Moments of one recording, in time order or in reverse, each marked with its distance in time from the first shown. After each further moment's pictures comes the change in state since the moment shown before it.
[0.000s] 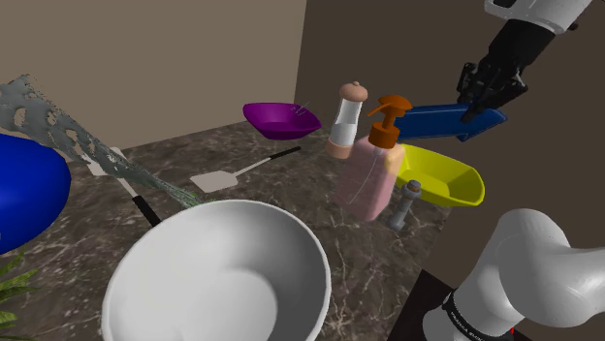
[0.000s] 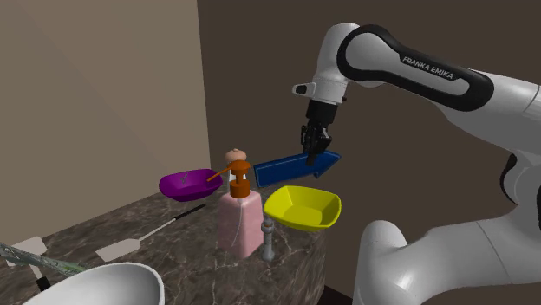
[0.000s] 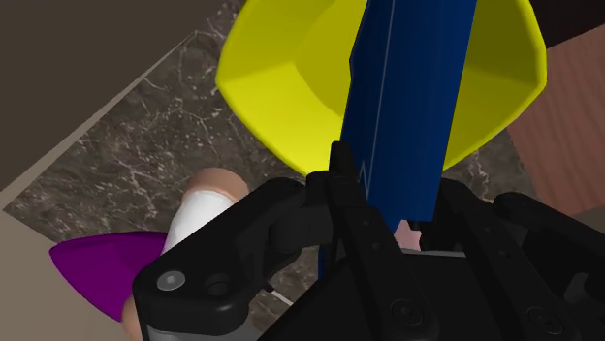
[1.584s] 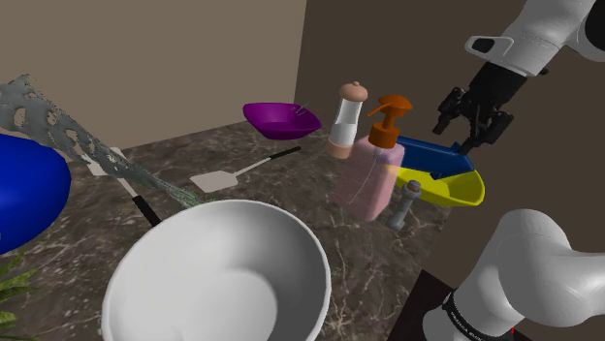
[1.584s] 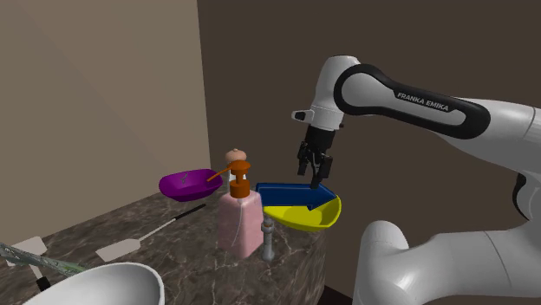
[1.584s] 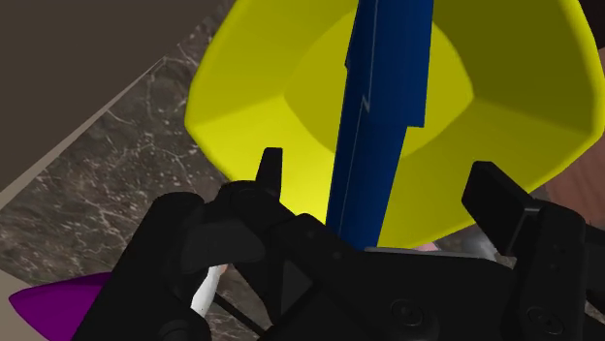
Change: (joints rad) arm -0.022 -0.109 -0.020 -0.229 -0.025 0.121 -0.008
